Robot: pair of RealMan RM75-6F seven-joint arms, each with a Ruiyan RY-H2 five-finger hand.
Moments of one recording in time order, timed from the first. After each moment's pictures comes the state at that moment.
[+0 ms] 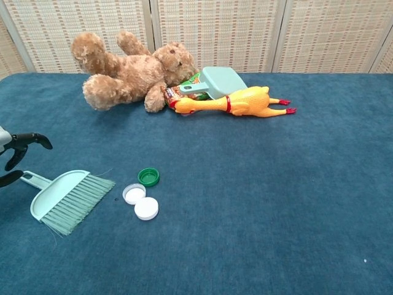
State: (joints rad) left arm -0.38 -1.51 0.01 -1.04 1.72 1.28 0.15; right arm 0.06 -1.07 -0.04 -1.66 -1.66 1.48 -0.08
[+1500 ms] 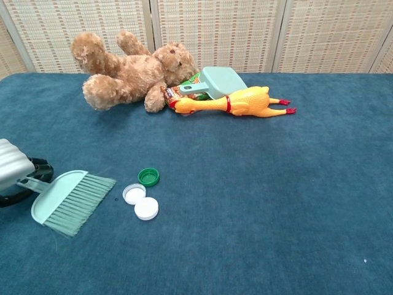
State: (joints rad) left arm -0.42 -1.69 0.10 -0.71 1.73 1.30 0.23; right arm 0.06 -1.06 -0.04 -1.67 -1.65 1.46 -0.09
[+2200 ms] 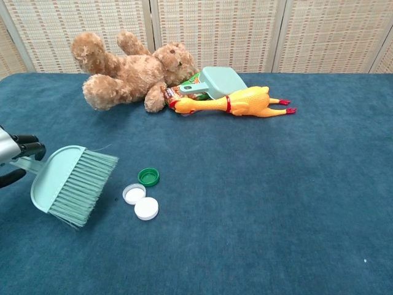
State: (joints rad) left arm -0.39 -1.59 0.09 -0.96 1.77 1.47 0.49; right arm 0.06 -1.05 -0.06 -1.69 -1.68 1.46 -0.09
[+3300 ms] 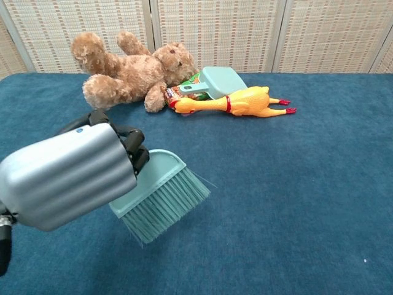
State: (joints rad) left arm -0.42 -1.60 -0.04 -1.62 1.95 1.11 1.84; right arm 0.04 -0.95 -0.12 -1.75 -1.77 1.48 0.00
